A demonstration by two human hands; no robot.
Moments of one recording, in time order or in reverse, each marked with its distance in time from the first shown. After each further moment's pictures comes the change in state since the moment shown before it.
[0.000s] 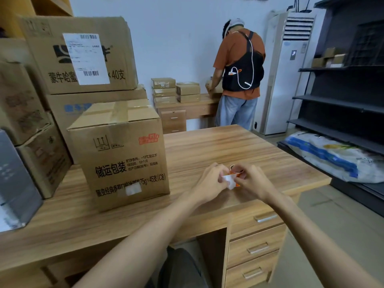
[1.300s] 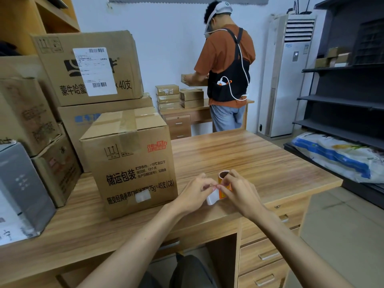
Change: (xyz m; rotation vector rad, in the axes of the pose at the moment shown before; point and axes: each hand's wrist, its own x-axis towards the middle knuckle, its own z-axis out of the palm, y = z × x) left_hand -0.037 -0.033 -0.048 0.005 -0.057 0.073; right_hand -0.018 -0.060 0.041 -0.142 0.104 -0.082
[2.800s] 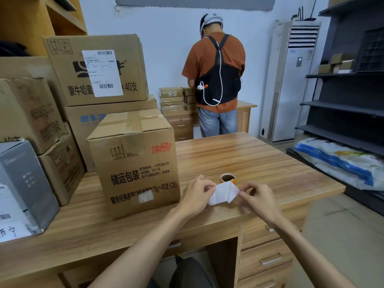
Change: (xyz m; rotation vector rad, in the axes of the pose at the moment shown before) left_hand -0.001 0.006 0.007 0.090 0.188 -0.209; right_hand -0.017 0.028 -0.017 0.335 0.066 0.331
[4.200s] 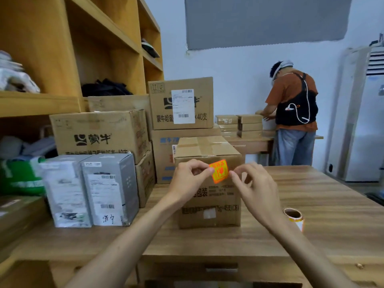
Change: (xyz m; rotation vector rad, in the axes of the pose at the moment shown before) left_hand -0.077 0.015 -0.211 -0.213 0.499 -0.022; right_hand -0.017 -0.210 0.049 0.072 0.206 -0.693
